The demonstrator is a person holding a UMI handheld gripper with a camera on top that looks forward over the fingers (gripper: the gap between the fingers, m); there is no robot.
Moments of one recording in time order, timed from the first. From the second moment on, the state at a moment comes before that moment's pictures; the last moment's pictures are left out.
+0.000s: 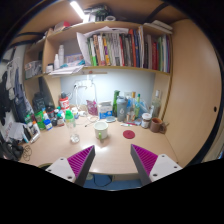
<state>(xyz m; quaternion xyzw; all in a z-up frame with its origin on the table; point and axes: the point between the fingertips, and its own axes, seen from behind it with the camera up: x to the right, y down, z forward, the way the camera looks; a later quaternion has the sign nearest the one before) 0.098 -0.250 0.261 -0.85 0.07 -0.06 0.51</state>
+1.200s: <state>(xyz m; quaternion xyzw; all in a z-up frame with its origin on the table) -0.113 0.045 0.091 -0.79 -0.05 0.09 0.60</state>
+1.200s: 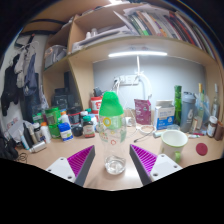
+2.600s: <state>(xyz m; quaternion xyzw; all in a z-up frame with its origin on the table) -0.052 0.143 0.199 -0.36 0.61 0.68 0.19</state>
